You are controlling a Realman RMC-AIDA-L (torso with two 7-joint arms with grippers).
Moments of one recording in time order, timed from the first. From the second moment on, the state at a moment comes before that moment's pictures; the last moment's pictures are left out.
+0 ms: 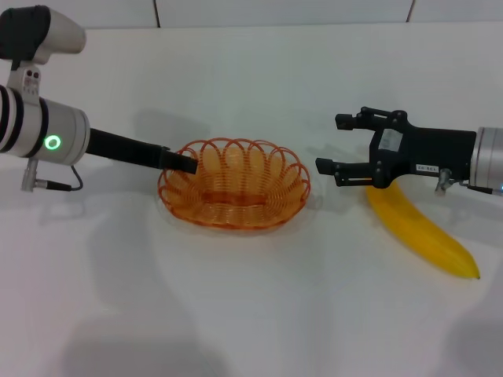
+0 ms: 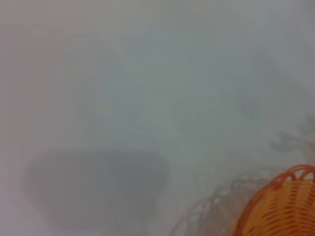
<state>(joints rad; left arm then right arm) -0.84 -2.01 1.03 0.53 2.24 1.13 -2.21 0.57 2.03 -0.55 -0.44 -2.05 -1.40 1.03</state>
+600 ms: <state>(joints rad) -0.60 -2.04 1.20 0.99 2.19 1.18 -2.25 0.53 2.02 -0.55 -0.45 -1.99 -1.41 1.03</state>
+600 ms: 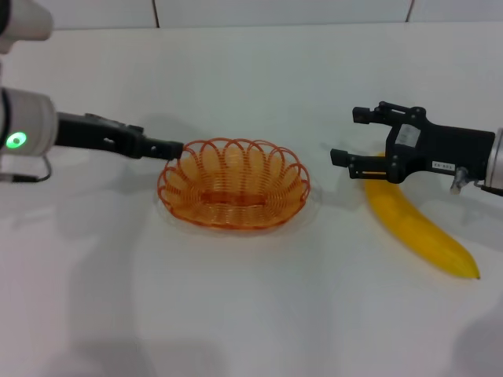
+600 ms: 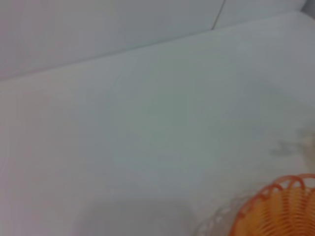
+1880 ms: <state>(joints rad) -0.24 -2.03 1.45 0.47 0.92 1.27 -0.44 0.49 2.01 -0.55 -0.46 -1.93 -1.41 1.03</state>
